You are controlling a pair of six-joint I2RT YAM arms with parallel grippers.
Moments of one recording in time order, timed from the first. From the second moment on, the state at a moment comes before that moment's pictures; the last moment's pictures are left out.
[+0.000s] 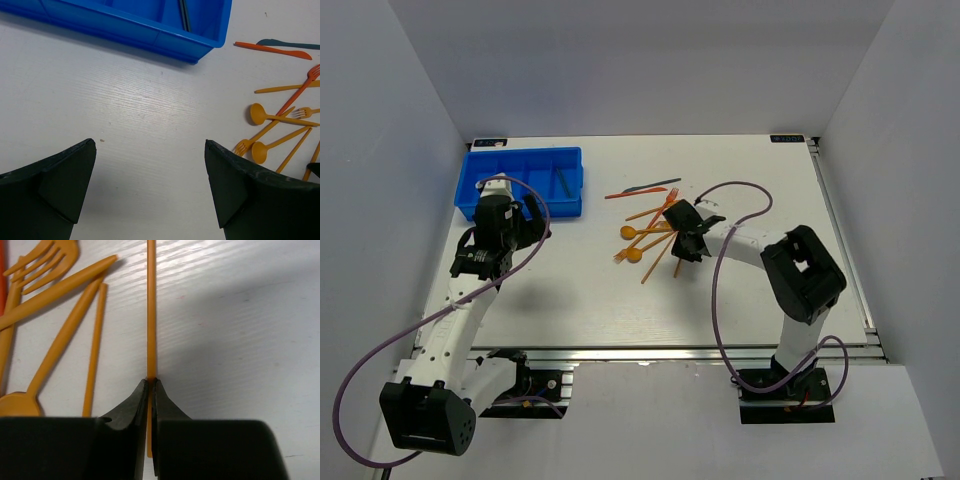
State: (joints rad) left arm -0.12 1.00 0.87 -0.46 -0.16 -0.36; right arm 0.68 1.84 1.13 -0.40 0.35 0.91
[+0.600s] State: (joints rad) left arm -0.26 1.02 0.74 -0.08 0.32 -0.64; right arm 0.66 1.32 0.80 -0.19 0.05 0.63
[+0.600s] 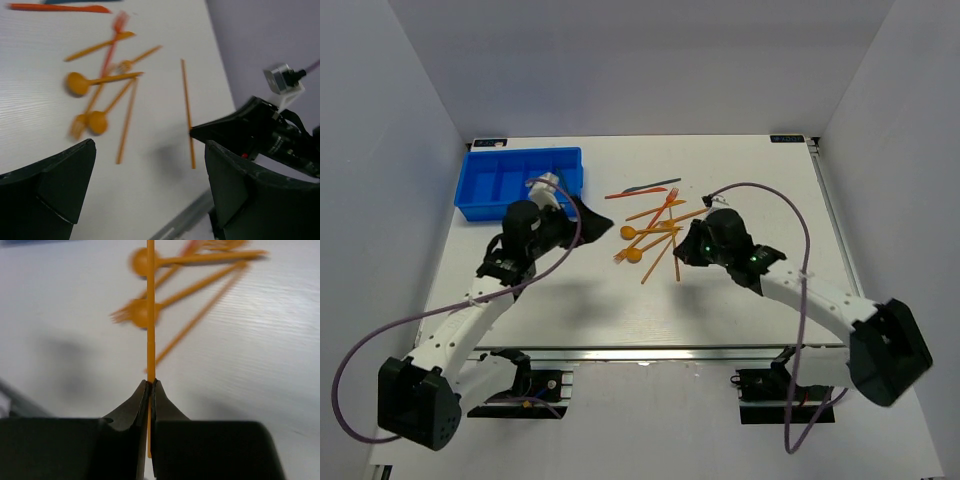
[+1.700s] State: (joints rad) left arm -0.39 1.51 1.35 -0.23 -0.12 -0.58; right arm 0.75 1.23 0.89 -0.05 -0.09 0.62
